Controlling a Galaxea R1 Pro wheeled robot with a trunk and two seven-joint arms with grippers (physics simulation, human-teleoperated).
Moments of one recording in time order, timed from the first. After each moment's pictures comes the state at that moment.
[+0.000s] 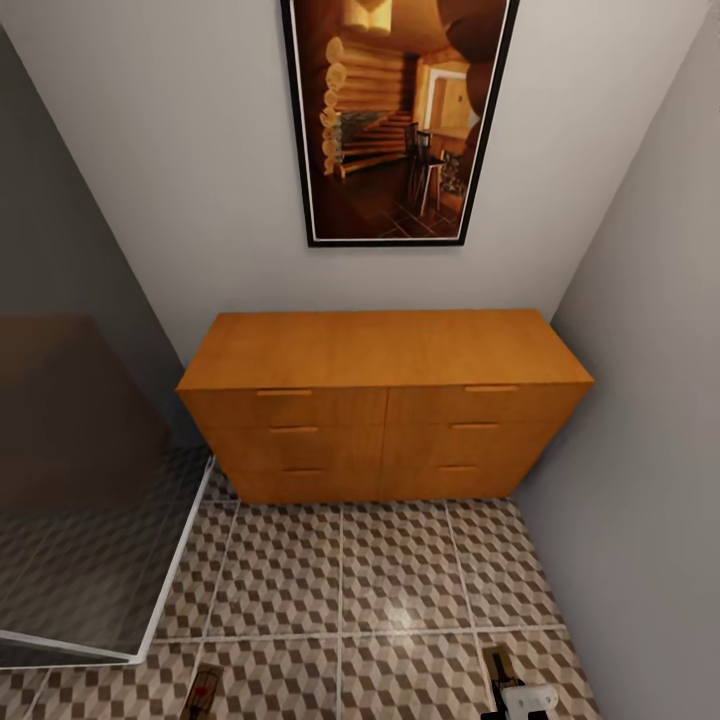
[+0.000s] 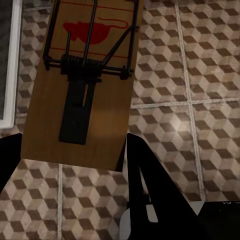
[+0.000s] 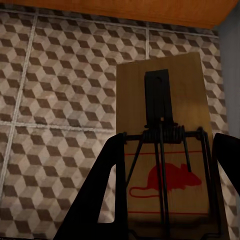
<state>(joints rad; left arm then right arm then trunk) -0.31 0.03 -0.45 0.07 0.41 -0.80 0.04 -0.27 -0.08 0.56 -0.29 -0.36 -0.56 -0.20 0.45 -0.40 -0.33</state>
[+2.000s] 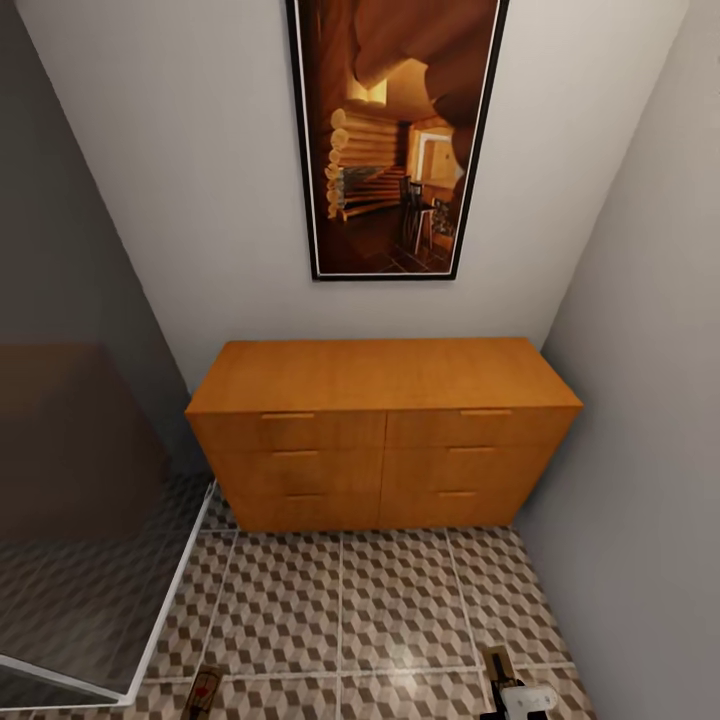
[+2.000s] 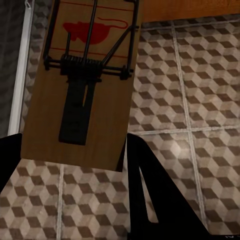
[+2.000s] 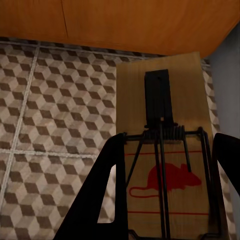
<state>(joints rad) -0.31 0.03 -0.45 0.07 0.41 -0.80 0.04 -0.27 -0.08 0.56 -0.29 -0.36 -0.56 -0.20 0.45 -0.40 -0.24</state>
